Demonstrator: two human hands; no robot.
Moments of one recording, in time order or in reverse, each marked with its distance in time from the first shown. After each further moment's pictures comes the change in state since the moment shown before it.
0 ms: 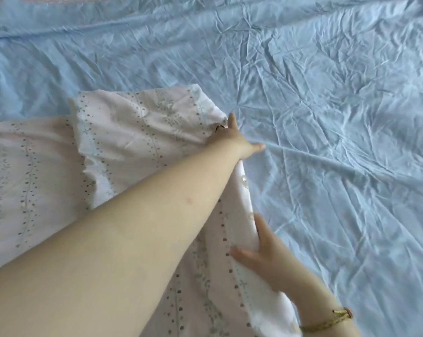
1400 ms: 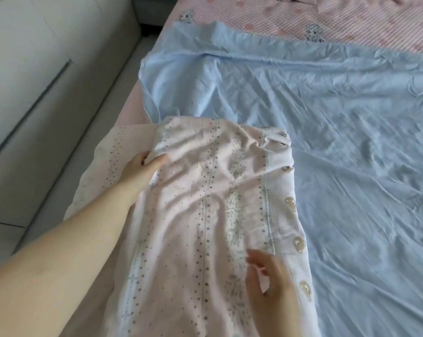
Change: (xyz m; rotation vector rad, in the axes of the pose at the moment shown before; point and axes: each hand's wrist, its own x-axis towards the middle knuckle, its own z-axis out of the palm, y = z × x) left_hand -0.107 -0.557 -0.231 -0.795 0.506 -0.279; right_hand 0.058 -0.168 0.393 -0.133 0.451 -0.561
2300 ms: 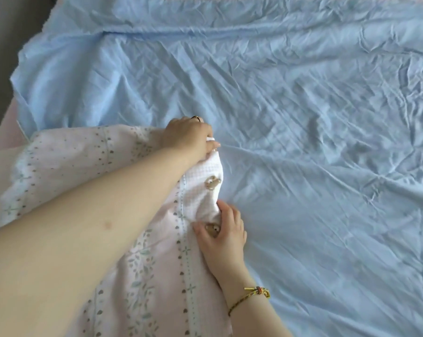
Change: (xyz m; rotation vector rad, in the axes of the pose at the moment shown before) left_hand 0.064 0.130 0.240 1.036 -0.171 0.766; right_hand 0.138 0.090 -0.006 -0.003 -0.137 0.356
